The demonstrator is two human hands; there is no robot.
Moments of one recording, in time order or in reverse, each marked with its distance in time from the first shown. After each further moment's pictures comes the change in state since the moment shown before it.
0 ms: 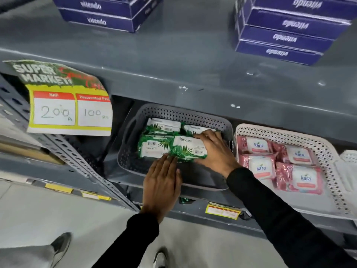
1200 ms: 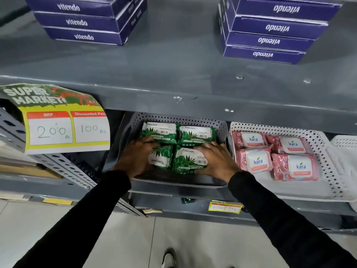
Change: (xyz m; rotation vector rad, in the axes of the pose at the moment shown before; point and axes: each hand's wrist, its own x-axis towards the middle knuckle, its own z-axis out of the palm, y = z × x) left_hand 0.098 -0.097 -0.024 -0.014 -0.460 0.201; right_hand -0.016 0.006 0.013 -0.191 -0.160 0.022
